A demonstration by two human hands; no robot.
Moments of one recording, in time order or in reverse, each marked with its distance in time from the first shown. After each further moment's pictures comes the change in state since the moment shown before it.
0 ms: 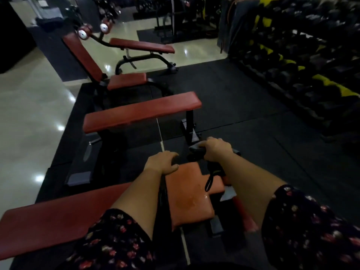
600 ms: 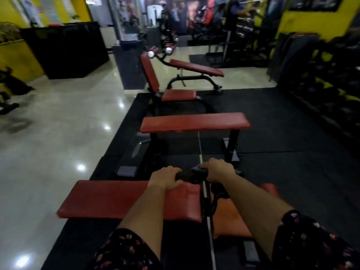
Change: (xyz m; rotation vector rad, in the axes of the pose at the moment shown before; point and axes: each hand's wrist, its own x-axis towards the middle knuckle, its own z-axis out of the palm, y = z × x) left_hand -0.185 -0.156 0.027 -0.107 0.115 -0.258; right_hand -0.066 -0.218 0.041 -0.113 0.007 -0.287
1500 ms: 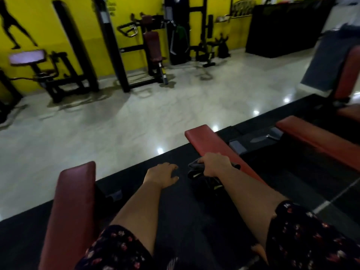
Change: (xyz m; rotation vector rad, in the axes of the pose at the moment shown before) left_hand -0.302 0.055 0.098 -0.274 0.125 -1.041; right_hand -0.101 -0.154 0.042 -0.312 -0.123 -1.082
